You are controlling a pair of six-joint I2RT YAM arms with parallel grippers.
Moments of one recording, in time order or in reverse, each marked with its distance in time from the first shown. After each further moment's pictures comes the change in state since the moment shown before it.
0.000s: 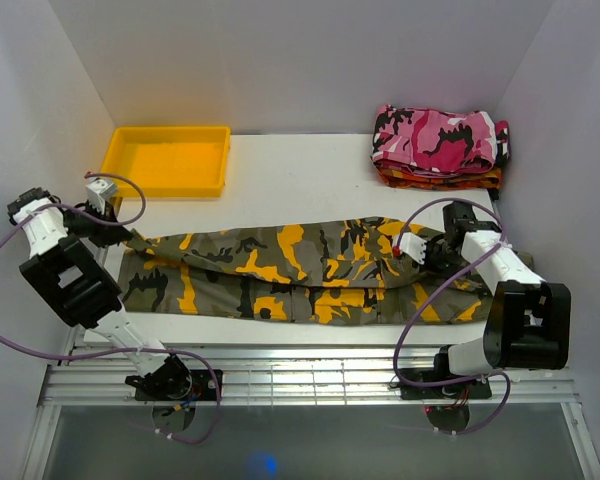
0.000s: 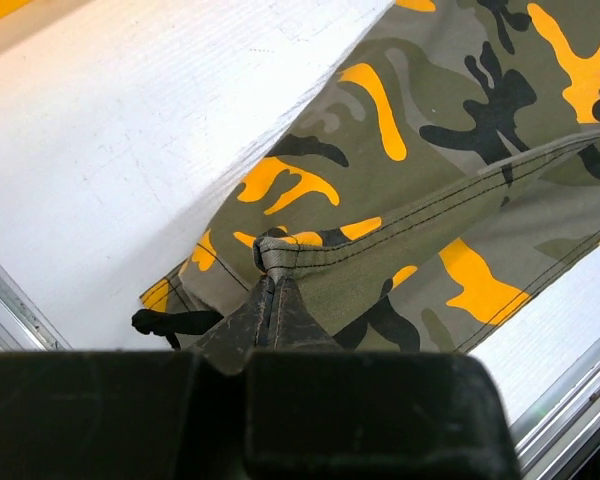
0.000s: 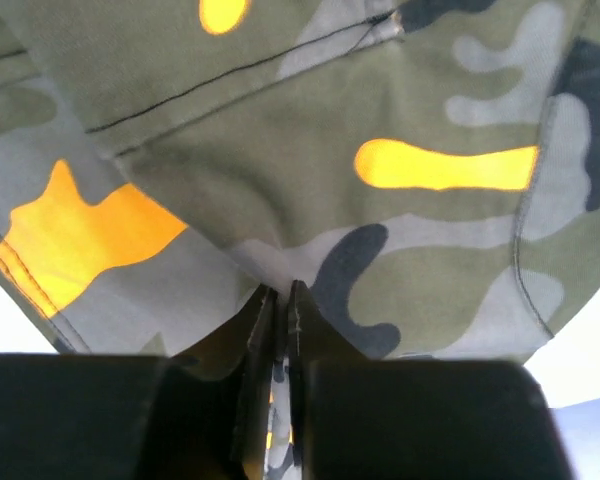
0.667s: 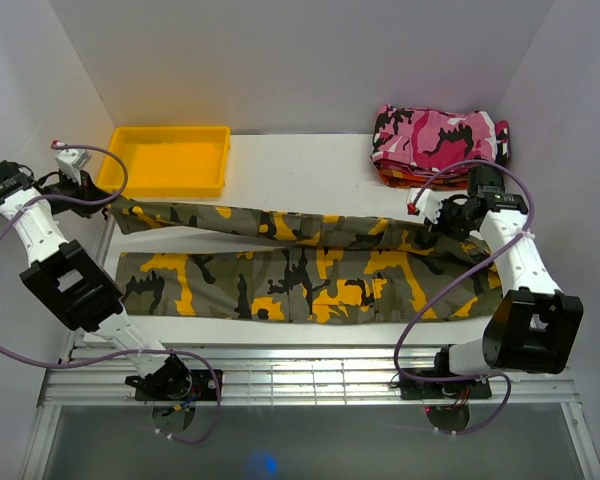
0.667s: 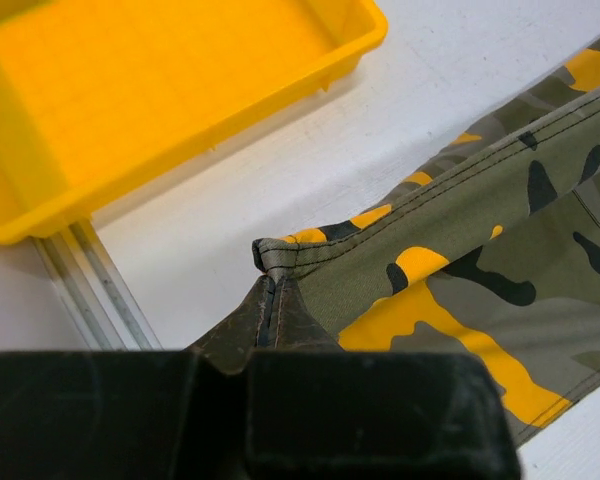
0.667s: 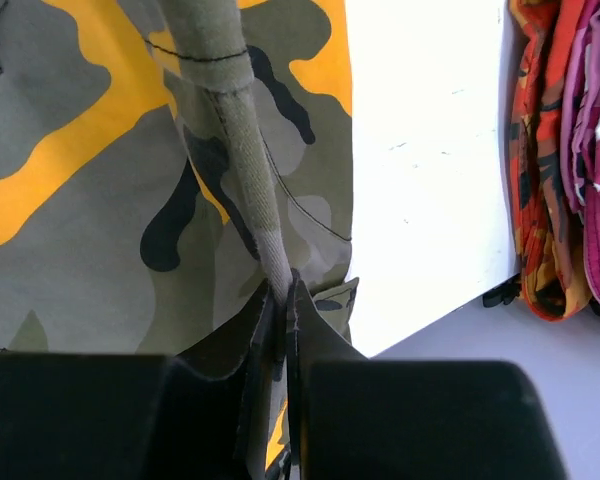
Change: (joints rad) left arm 0.016 -0.014 0.190 0.162 0.148 -0.235; right arm -0.065 -0.005 0.294 -0.029 -0.094 0.047
